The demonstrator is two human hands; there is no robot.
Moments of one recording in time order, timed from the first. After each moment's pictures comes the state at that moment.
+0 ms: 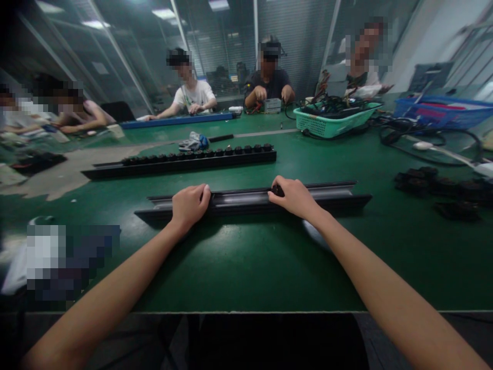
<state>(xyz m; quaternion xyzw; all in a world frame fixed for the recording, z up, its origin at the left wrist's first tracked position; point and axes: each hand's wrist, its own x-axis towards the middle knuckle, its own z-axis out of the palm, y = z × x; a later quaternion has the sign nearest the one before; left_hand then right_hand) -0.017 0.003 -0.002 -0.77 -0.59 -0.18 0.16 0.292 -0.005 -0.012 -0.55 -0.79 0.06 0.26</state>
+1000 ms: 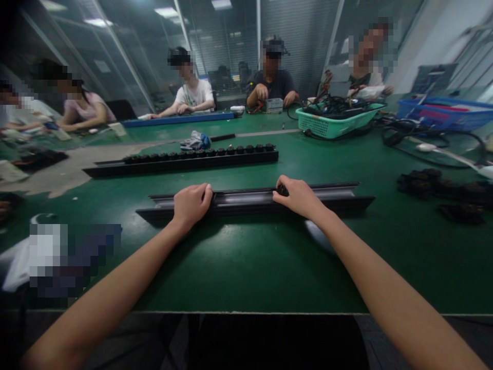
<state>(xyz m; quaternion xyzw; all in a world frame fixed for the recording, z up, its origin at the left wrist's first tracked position) -0.016 0.003 -0.002 -0.77 -0.59 -0.18 0.17 0.296 -0.005 -0.009 -0.55 -0.79 0.06 0.26</state>
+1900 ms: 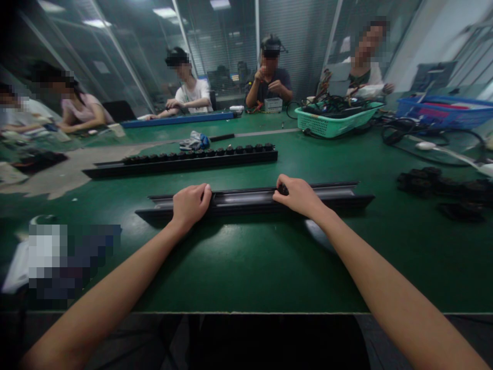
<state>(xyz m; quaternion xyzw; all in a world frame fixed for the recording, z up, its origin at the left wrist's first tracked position) -0.017 0.004 -0.003 -0.77 -0.59 -0.18 0.17 0.297 -0.005 -0.008 -0.57 -0.78 0.05 0.25</state>
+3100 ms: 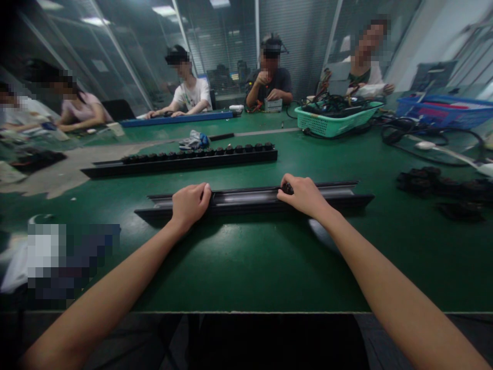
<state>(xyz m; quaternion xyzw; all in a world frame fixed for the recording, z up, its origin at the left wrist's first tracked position) -0.016 0.005 -0.004 -0.77 -0.58 -0.19 0.18 0.310 -0.006 -0.012 -0.57 -0.78 0.04 0.27</state>
